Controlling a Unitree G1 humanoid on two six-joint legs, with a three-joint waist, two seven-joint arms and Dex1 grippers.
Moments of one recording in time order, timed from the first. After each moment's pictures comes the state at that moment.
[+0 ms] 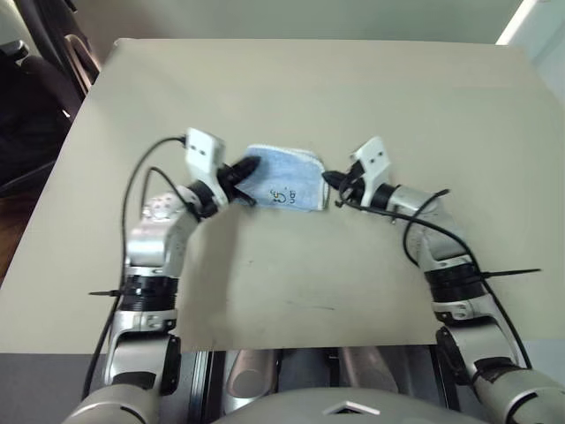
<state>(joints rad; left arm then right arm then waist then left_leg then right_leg) -0.48 0.42 0.17 0.02 -0.45 0.46 -0.62 -0.55 -0.34 0.07 -0.01 0.28 0.57 0.63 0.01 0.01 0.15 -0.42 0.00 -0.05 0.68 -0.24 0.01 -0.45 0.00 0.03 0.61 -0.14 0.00</state>
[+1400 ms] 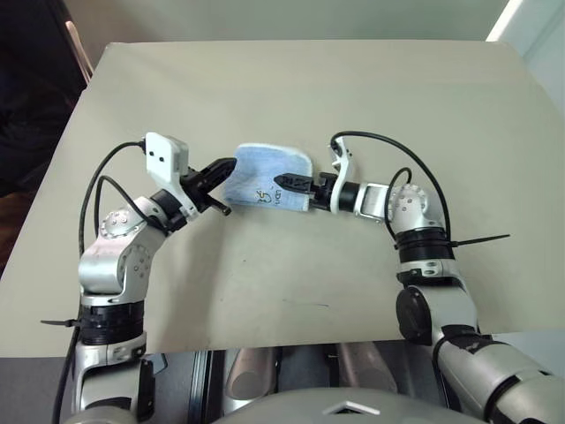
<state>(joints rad) -0.32 0.49 0.20 -0.16 -0.52 0.55 -0.60 -0.84 -0.03 -0.20 0.49 0.62 1.10 0.47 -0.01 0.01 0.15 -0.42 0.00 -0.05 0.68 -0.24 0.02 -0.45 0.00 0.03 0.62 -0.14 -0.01</state>
